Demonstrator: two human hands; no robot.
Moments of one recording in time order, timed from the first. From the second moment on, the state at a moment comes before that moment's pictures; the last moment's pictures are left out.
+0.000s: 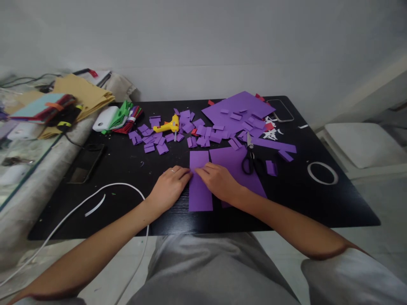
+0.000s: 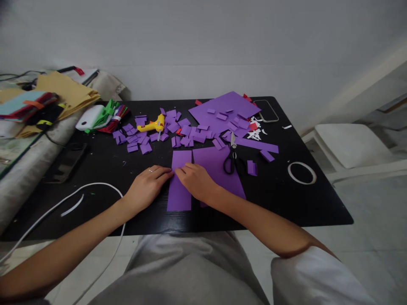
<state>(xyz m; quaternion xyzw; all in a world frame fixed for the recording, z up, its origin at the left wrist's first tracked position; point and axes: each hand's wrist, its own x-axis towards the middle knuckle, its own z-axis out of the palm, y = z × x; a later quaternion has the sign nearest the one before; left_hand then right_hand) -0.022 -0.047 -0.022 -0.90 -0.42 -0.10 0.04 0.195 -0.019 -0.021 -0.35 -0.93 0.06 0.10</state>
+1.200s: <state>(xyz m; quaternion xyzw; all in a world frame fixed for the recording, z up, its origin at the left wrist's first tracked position) -0.004 -0.063 -0.034 -0.90 -0.42 -0.06 0.06 0.225 -0.040 -0.031 -0.44 -0.89 -0.02 0.13</state>
